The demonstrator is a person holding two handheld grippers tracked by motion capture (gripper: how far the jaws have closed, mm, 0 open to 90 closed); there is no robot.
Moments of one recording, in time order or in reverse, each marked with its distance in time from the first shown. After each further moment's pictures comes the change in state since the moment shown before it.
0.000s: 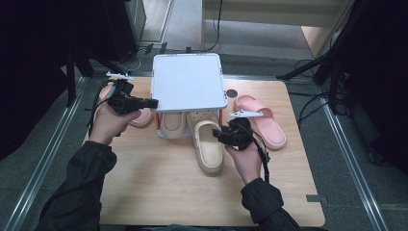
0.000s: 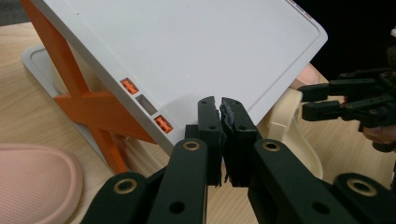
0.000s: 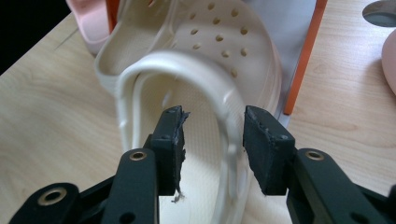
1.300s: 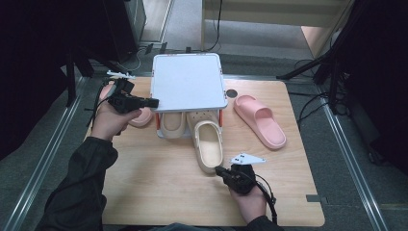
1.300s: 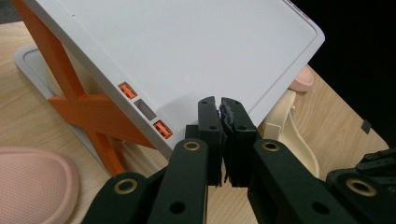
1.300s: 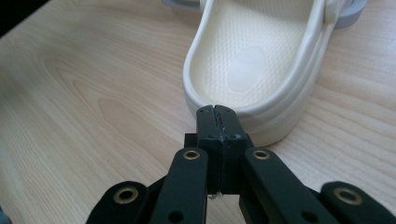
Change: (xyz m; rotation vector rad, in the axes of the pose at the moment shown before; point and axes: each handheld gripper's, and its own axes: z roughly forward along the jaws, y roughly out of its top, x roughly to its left) left arm 0.003 0.003 0.002 0.006 -0.025 -0.003; right arm 0.031 -0.108 -0.029 0.027 0.084 -0.057
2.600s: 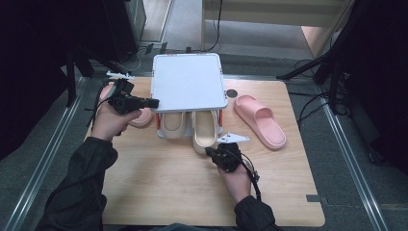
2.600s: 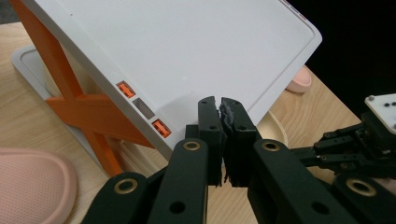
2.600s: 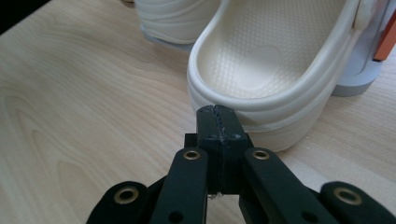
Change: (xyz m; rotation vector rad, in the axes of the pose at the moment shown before) left arm 0.000 -0.002 0.000 -0.009 -0.004 0.003; right arm -0.012 0.048 0.052 -0.013 -0.016 -0.031
